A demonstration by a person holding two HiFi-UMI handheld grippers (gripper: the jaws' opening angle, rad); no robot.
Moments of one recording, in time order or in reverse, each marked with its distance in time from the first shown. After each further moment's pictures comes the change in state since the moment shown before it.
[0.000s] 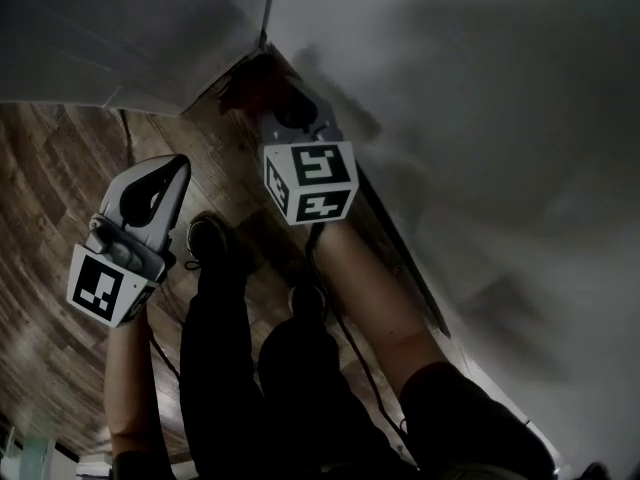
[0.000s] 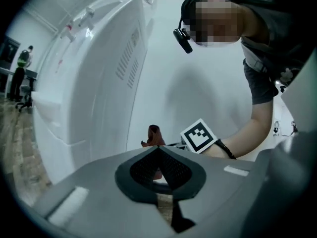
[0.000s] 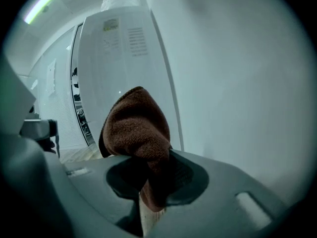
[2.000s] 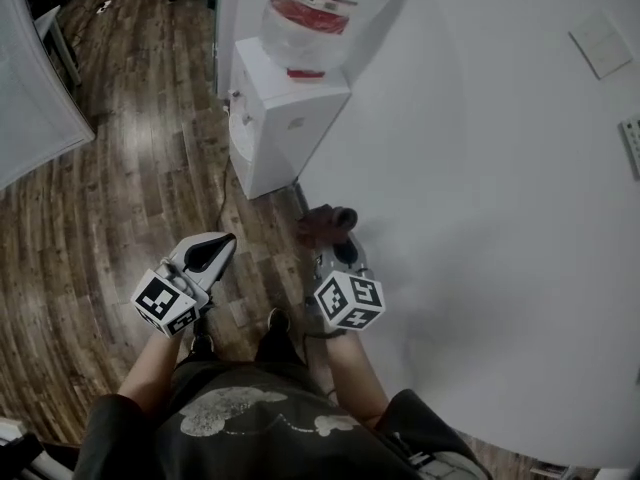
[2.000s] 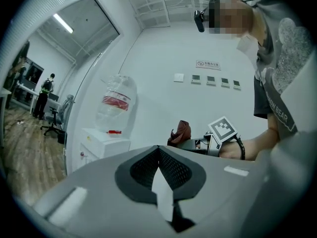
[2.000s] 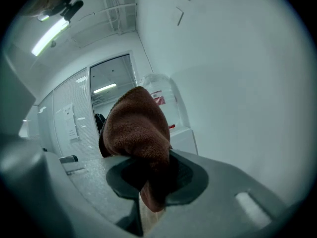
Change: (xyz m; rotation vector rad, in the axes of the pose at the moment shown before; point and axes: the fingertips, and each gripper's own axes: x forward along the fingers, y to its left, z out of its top) left arm -0.346 -0.277 0.403 -0.041 -0.263 0.163; right arm -0.495 0.248 0.370 0.071 -0.231 0.030
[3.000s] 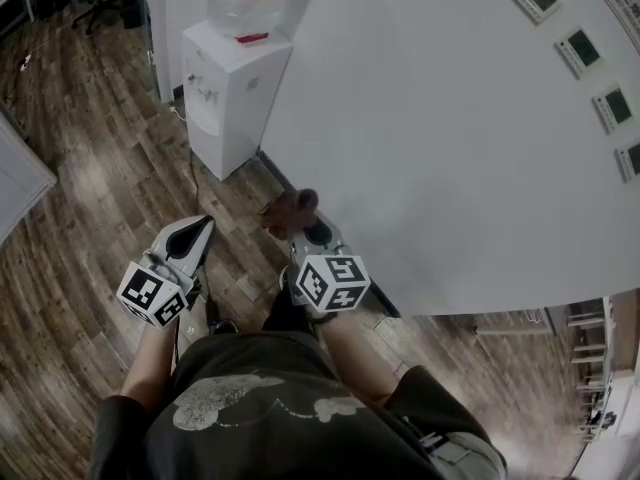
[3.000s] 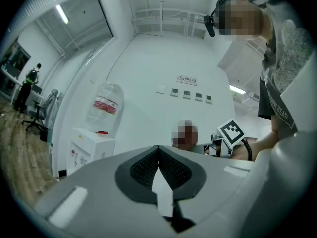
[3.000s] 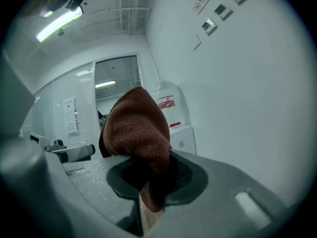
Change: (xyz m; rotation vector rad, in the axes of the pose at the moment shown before) left arm -0.140 -0.027 0.009 0.007 -0.018 -0.228; right arm -0.130 0.141 -0.063 -0.054 -0.027 -0.115
